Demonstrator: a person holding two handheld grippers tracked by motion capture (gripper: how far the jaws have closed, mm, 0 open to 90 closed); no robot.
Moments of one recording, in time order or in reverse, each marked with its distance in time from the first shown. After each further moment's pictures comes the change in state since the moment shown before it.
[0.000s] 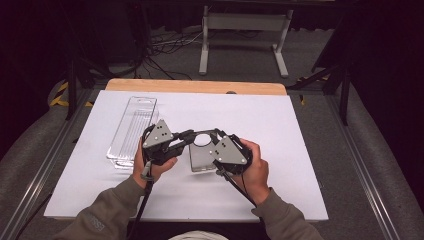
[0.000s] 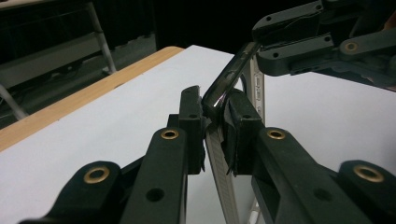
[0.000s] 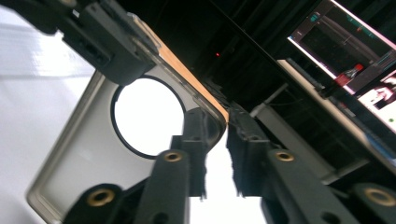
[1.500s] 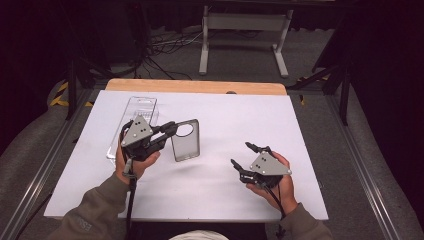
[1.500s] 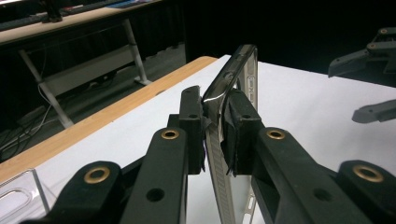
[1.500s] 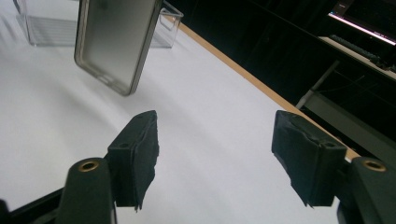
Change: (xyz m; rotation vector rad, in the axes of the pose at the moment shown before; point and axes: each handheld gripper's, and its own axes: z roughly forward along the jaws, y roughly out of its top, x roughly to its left) left arm 0.023 0.001 -0.037 -0.041 0.104 0.025; right arm -0.023 -0.100 -0.028 -0.043 0.171 0.160
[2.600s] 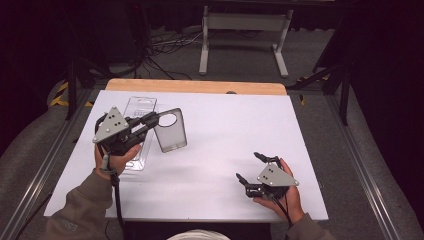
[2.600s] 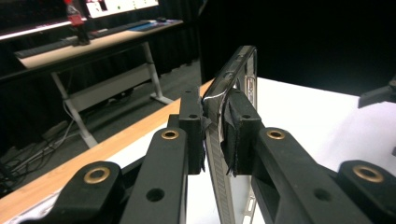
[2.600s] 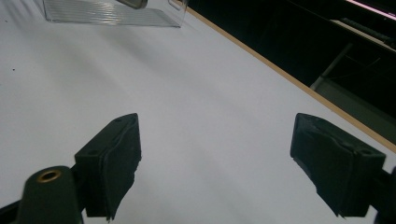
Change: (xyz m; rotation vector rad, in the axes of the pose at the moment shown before) left arm 0.028 0.013 -0.041 -0.073 0.059 0.015; right arm 0.007 -0.029 -0.016 0.021 0.025 0.033
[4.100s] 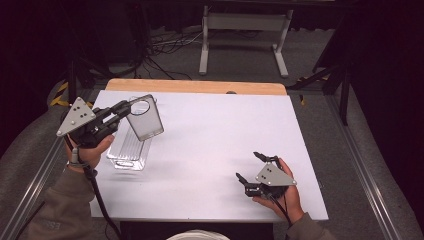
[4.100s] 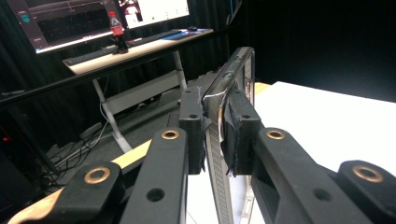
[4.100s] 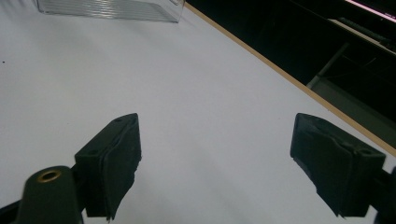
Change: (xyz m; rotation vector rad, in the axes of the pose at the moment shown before) left arm 0.040 0.003 -0.038 -0.032 0.104 0.007; right arm 0.000 0.000 0.003 0.014 -0.011 -0.020
